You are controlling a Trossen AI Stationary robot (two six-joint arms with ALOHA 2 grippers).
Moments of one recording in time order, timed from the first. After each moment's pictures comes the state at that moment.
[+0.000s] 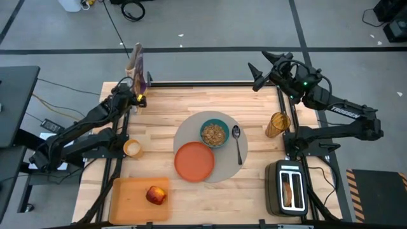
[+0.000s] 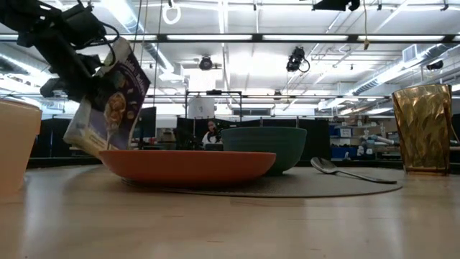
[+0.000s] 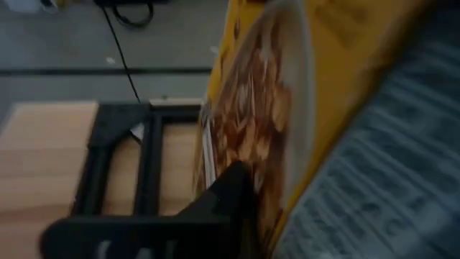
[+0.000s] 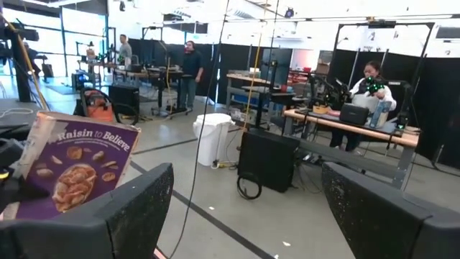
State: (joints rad) left arm 0.80 0.68 0.44 -0.44 -0.51 -0.49; right arm -0.37 0.90 1.01 0.01 0.47 -0.15
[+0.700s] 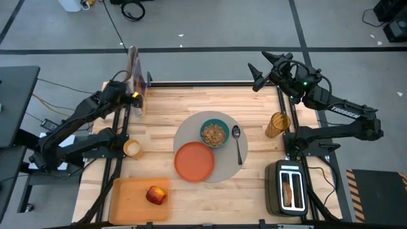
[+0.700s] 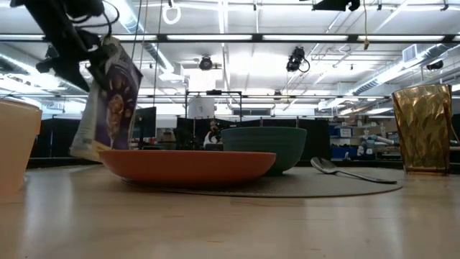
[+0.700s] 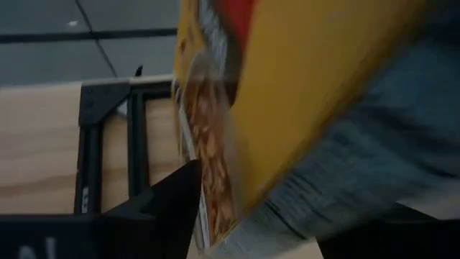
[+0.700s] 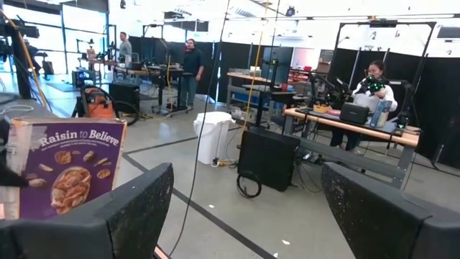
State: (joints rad) left arm 0.80 0.68 0.73 -0.83 -0.35 -0.50; right arm -0.37 0.90 1.01 0.00 0.47 -0.15
